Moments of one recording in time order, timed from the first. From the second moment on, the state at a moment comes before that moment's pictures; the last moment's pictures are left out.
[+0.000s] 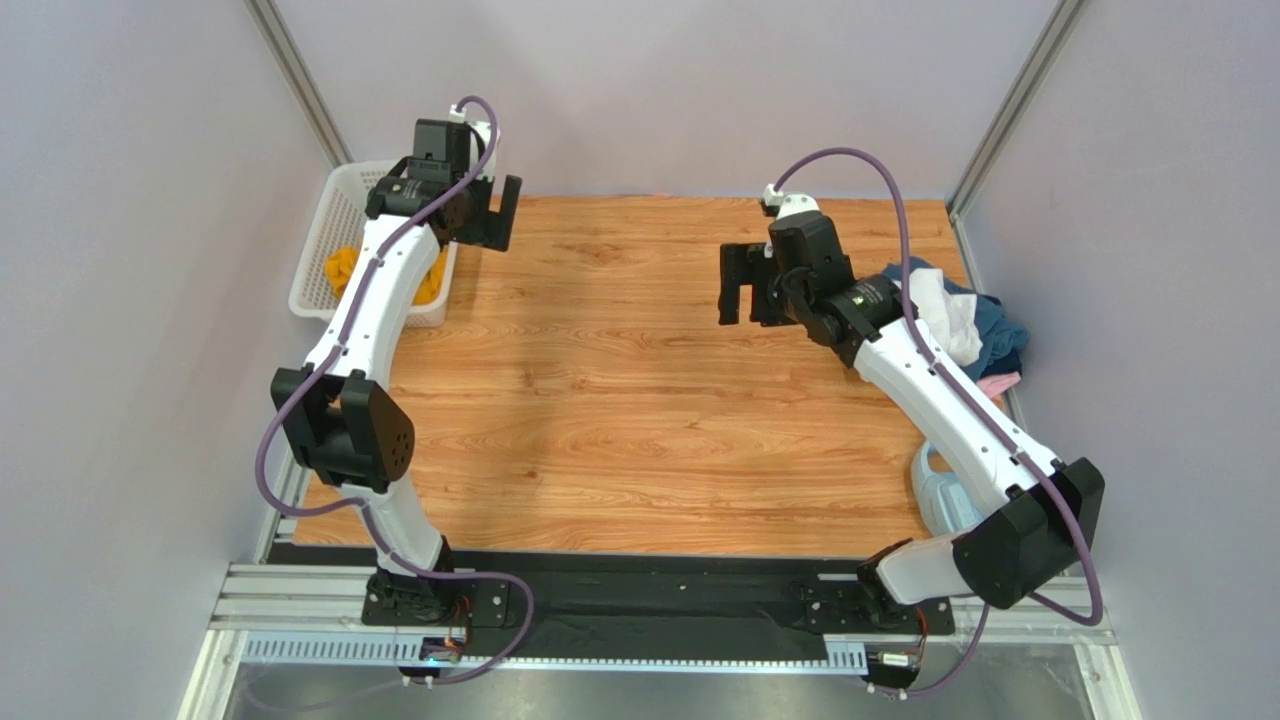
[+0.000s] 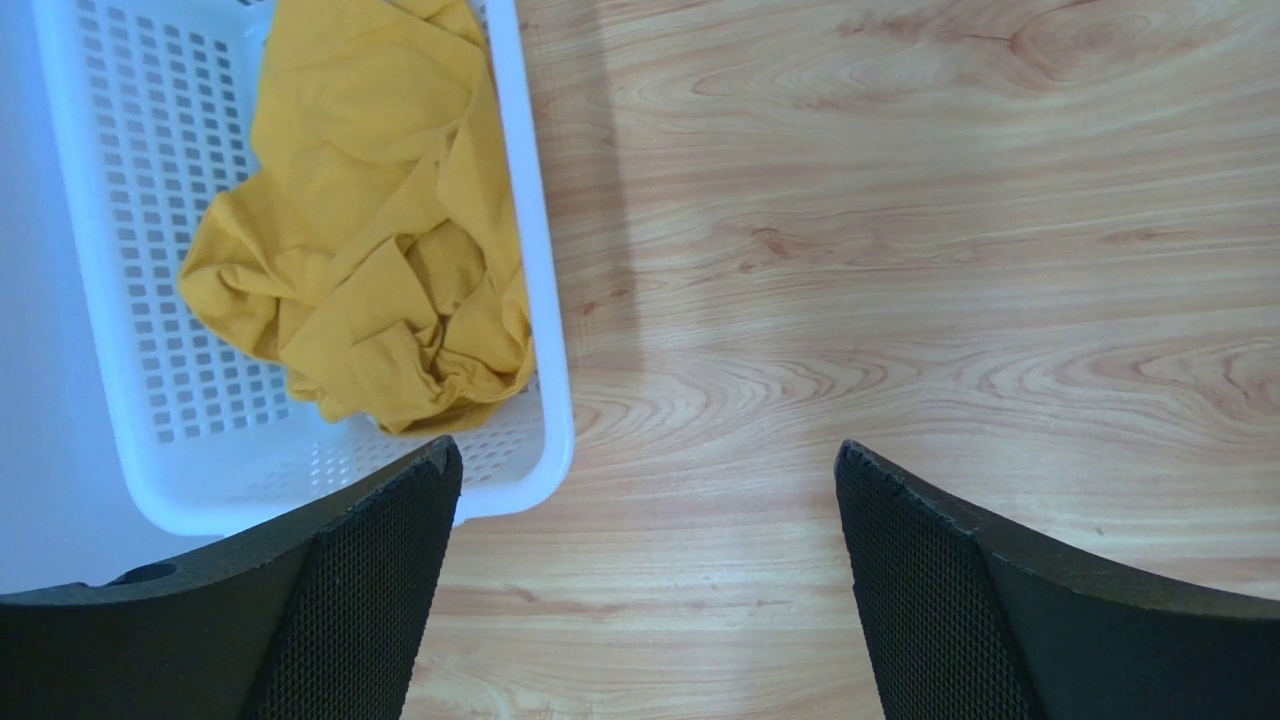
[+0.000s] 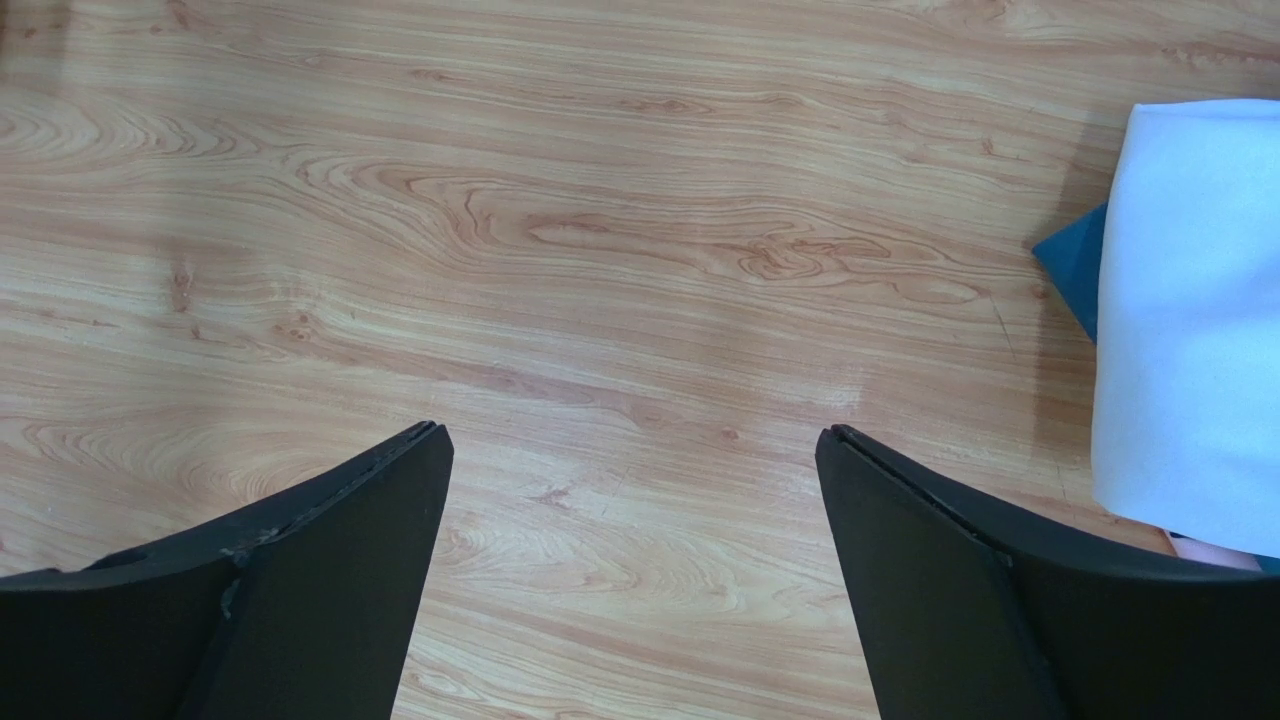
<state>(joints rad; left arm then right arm) -0.15 1.77 1.87 -0.84 -0.15 0.12 0.51 1.40 1.39 -0.67 0.17 0.32</state>
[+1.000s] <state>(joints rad) 0.15 2.40 2.37 -0.80 -0.41 0.03 0.49 1.35 1.28 -0.68 0.14 0.32</state>
